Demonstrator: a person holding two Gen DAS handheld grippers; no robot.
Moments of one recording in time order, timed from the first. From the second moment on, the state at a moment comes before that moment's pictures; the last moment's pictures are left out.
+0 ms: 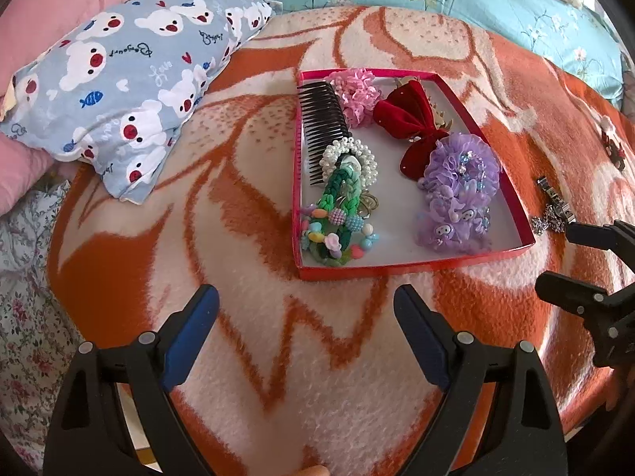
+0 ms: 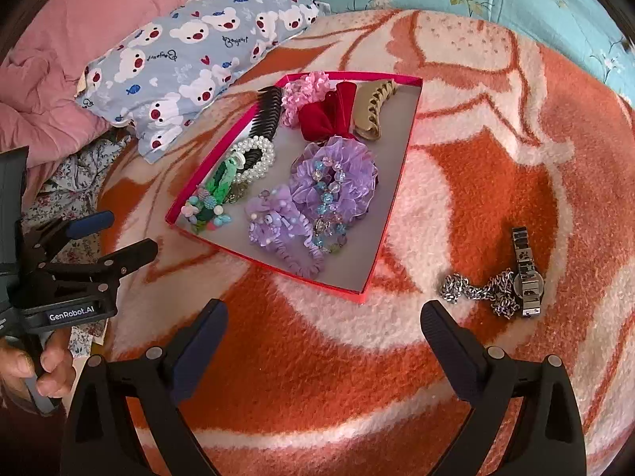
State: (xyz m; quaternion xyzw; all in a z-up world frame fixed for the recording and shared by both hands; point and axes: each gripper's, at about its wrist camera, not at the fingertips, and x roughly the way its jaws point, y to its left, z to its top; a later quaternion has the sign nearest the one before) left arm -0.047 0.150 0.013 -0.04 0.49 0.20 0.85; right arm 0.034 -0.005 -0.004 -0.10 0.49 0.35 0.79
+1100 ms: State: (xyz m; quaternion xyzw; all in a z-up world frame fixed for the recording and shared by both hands) left arm -0.037 0.160 0.019 -0.04 0.47 0.20 0.86; right arm 0.049 0.014 0.002 -0.11 0.49 0.36 0.79
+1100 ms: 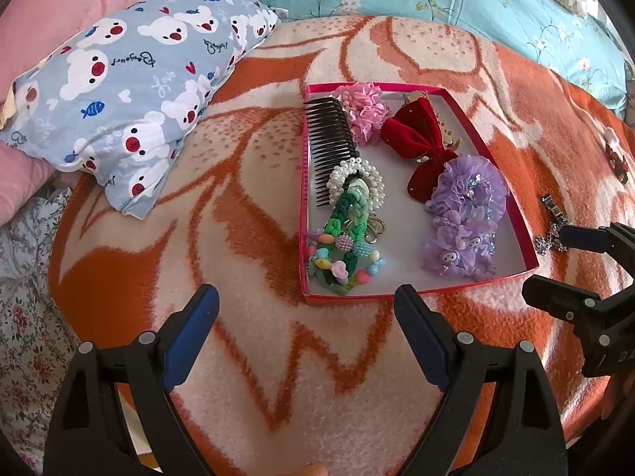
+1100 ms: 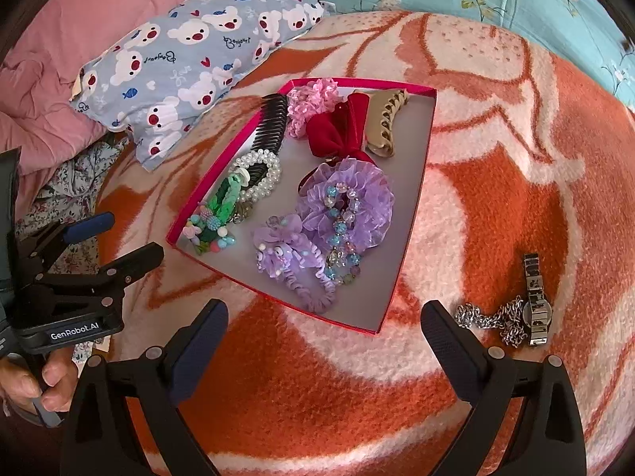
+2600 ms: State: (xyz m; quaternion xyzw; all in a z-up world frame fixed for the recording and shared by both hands) left arm -0.034 0.165 0.023 -0.03 0.46 0.21 0.86; right arm 0.052 0.021 0.012 -0.10 0.47 0.36 0.79
